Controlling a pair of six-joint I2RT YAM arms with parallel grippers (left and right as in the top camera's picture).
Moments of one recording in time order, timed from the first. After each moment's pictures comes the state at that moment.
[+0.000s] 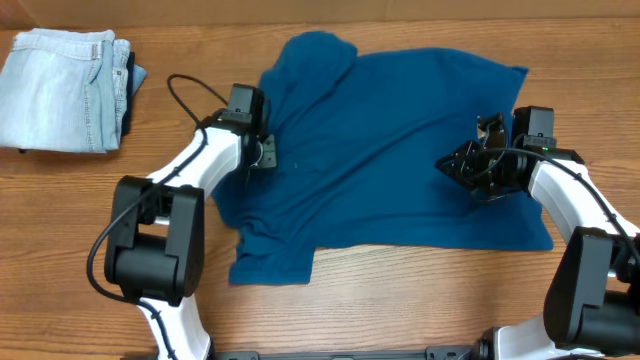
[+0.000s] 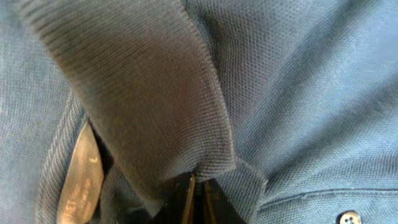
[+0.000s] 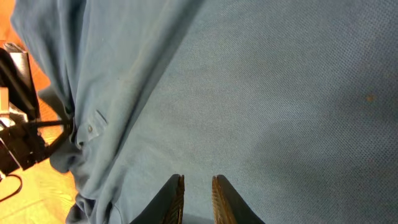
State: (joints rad) left arm -0.21 2.00 1.29 -0.58 0.00 -0.32; right arm -0.15 1.70 1.01 -0.53 -0.64 0.29
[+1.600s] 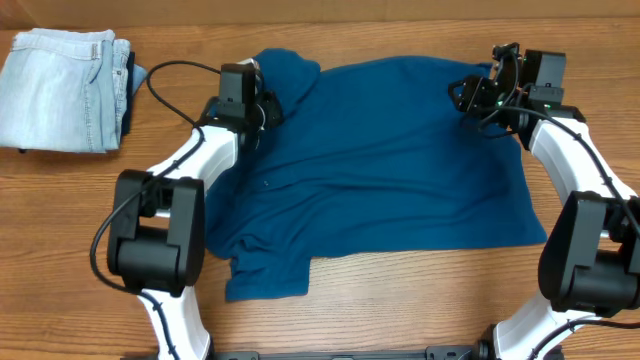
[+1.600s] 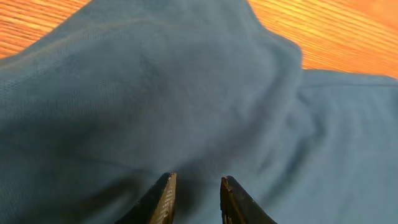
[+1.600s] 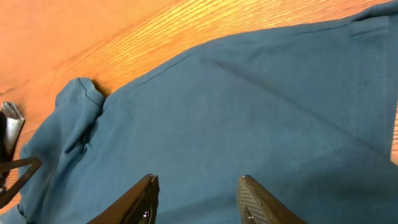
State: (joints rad) left arm -0.18 2.05 1.30 -0.04 0.10 -0.47; right arm -0.13 1.88 1.32 -0.27 -0.51 0.25
